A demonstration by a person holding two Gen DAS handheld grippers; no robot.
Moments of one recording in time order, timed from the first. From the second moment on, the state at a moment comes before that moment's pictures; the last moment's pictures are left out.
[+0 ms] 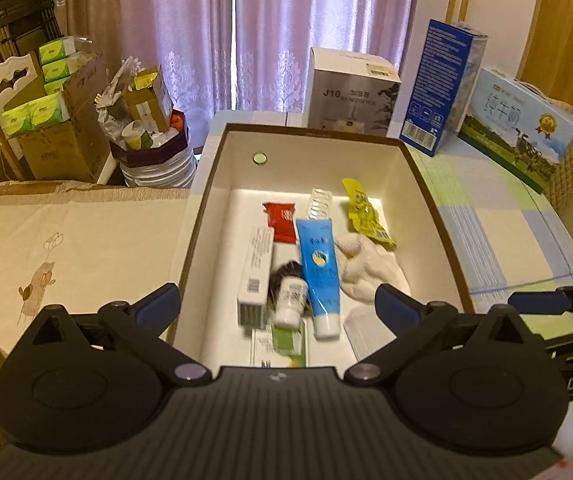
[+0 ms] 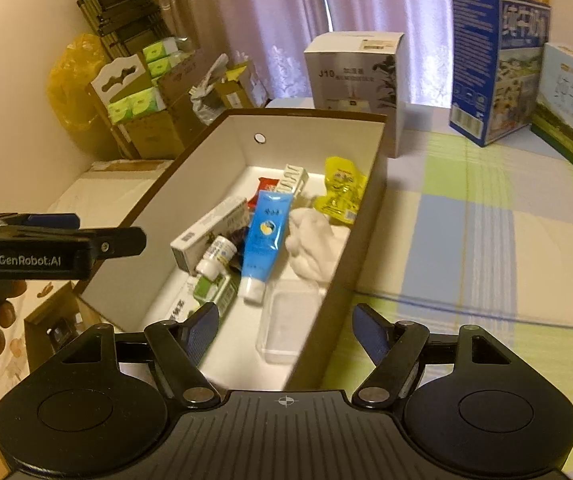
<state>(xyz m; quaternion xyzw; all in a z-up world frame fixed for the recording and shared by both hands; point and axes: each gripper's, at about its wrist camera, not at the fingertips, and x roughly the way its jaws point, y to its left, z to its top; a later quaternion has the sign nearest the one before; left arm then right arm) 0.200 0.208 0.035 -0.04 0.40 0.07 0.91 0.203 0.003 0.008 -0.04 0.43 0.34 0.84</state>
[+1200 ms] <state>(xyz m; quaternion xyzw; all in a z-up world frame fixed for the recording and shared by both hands) 0.060 0.033 0.034 -0.06 0.42 0.07 0.90 0.104 -0.187 0.024 -0.03 0.43 0.34 0.84</state>
